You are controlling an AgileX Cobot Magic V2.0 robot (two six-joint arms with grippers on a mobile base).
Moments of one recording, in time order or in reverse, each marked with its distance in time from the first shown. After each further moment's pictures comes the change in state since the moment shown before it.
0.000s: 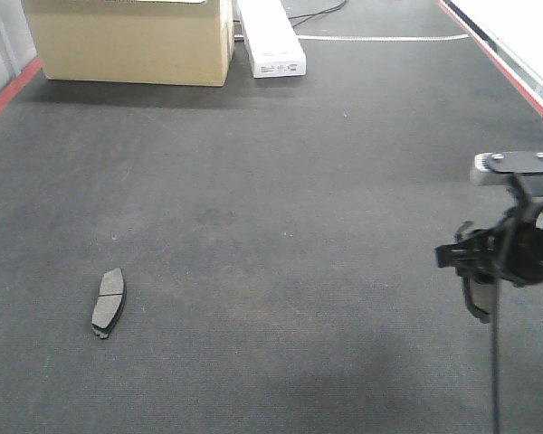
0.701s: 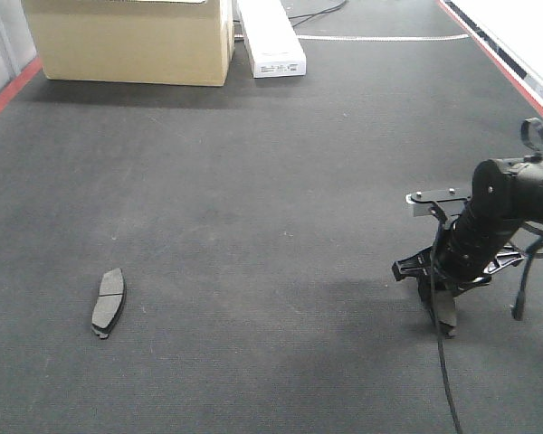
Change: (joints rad) left arm 0.000 0.000 0.000 0.000 0.000 0.000; right arm 0.000 0.516 -0.322 -0.036 0.154 -0.039
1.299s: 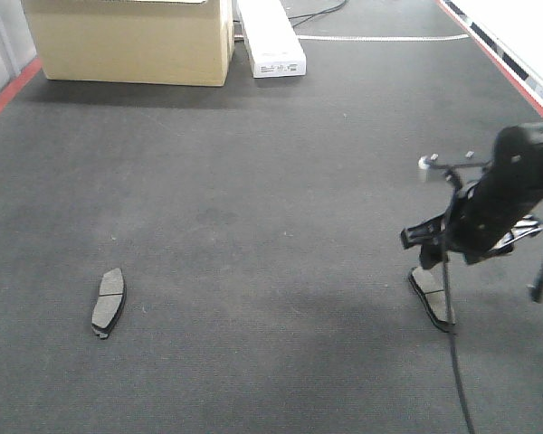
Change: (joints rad) left arm 0.000 0.000 0.000 0.000 0.000 0.000; right arm 0.000 -0.160 -0.004 -0.009 0.030 0.040
